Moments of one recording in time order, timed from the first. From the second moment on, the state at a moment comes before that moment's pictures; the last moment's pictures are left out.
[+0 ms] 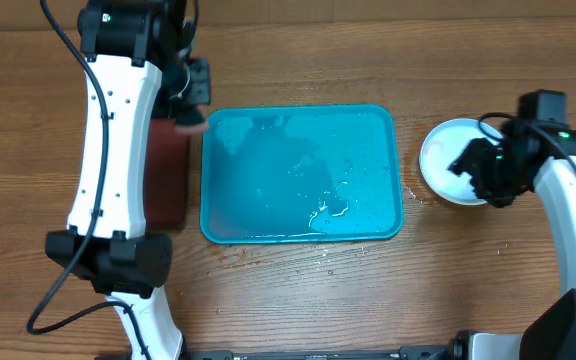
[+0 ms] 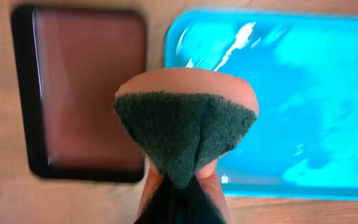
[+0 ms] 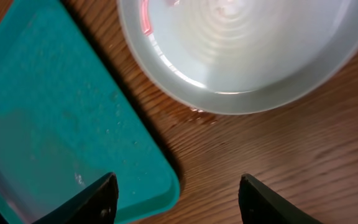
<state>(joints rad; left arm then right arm) -0.12 2.02 2.33 -1.69 -0.02 -0.23 -0.15 1.53 1.21 -1.03 -0.24 0.46</state>
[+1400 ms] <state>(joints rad) 0.08 2.03 1.61 -1.15 -0.15 -0.29 0.07 1.53 1.21 -0.97 -0.21 0.45</state>
